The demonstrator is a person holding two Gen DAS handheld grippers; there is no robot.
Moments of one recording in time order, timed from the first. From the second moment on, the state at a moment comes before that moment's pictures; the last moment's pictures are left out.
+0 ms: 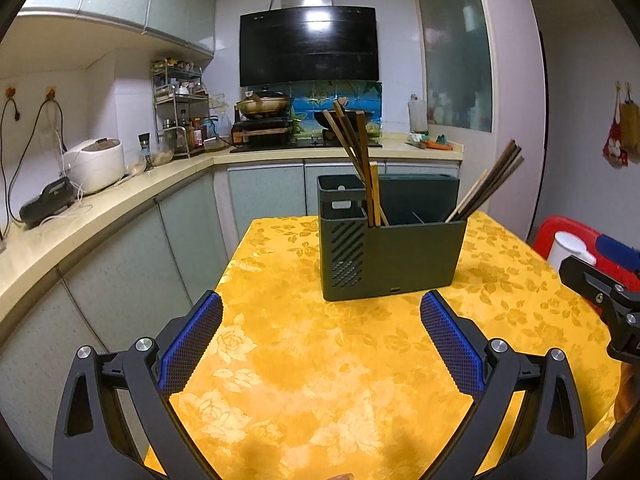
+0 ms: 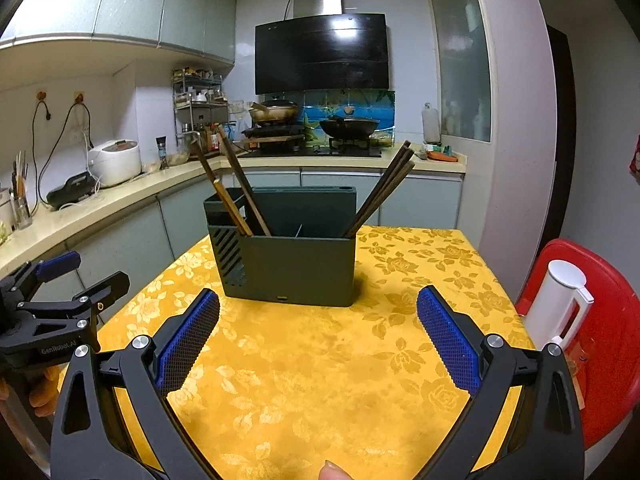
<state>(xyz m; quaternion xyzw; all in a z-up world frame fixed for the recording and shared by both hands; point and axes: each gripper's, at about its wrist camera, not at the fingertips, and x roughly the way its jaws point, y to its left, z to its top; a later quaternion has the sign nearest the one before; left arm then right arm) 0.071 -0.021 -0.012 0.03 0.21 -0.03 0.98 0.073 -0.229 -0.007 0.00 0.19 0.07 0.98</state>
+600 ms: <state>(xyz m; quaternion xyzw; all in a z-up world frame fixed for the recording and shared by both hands) 0.078 -0.020 -0.024 0.02 0.23 -0.03 0.97 0.084 -0.244 -0.021 0.04 0.22 0.06 0.97</state>
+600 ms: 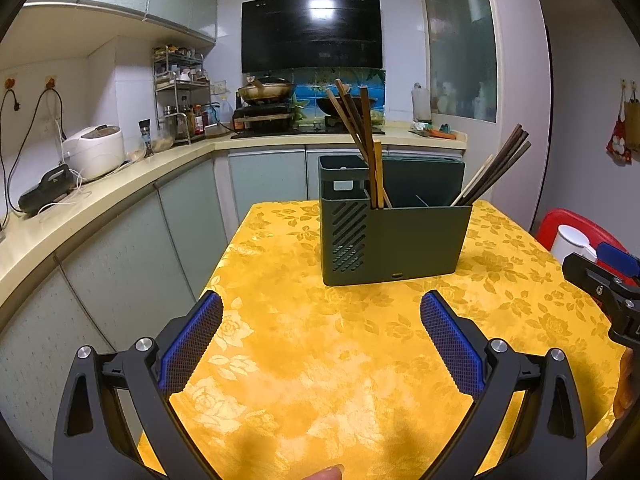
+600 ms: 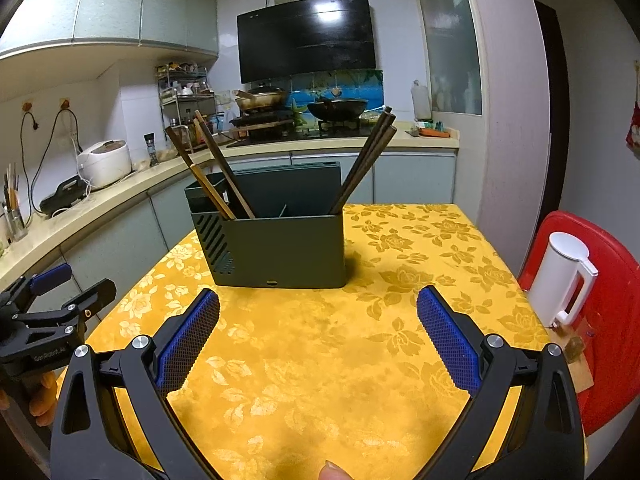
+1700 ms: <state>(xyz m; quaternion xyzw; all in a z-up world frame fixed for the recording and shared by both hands) 0.079 -0.018 -0.025 0.03 0.24 -0.03 0.97 0.085 -0.239 -0.023 0.03 0.22 0.06 0.97</state>
